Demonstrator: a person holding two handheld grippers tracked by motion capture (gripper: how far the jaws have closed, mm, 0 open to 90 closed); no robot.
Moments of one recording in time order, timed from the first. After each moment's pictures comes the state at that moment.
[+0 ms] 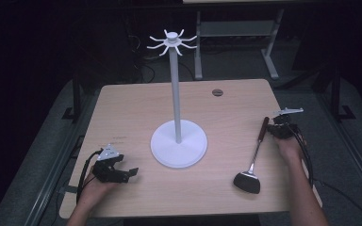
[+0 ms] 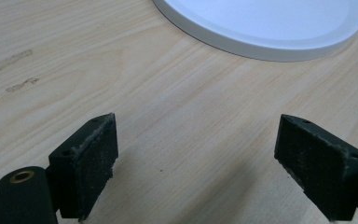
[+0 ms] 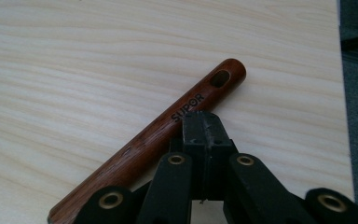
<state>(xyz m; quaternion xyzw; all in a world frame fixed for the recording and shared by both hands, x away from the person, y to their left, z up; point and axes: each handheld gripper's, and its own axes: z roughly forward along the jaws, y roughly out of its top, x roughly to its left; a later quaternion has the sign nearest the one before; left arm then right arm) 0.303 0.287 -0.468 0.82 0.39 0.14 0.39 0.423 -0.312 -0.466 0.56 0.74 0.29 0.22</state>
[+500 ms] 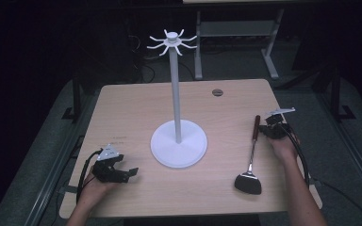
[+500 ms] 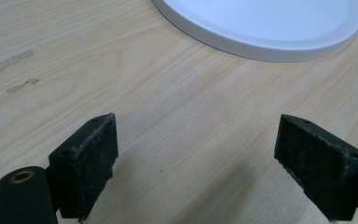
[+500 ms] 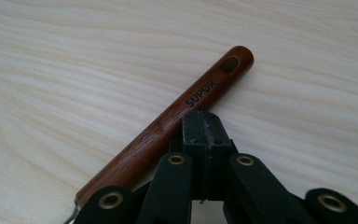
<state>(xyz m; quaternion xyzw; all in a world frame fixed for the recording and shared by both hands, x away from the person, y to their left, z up) 0.302 0.287 -0.468 0.82 0.39 0.14 0.39 0.424 -0.291 -0.466 0.53 0.76 0.30 0.20</state>
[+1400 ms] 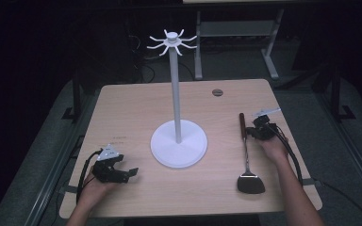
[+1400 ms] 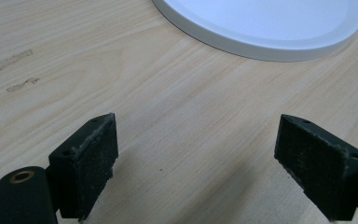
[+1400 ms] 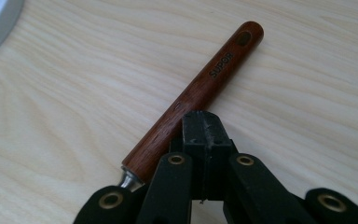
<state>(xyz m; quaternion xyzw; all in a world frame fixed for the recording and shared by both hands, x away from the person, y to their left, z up) 0.302 0.288 -0.467 0.83 0.39 0.14 0.38 0.423 -0.252 -0.462 0.47 0.81 0.31 0.17</state>
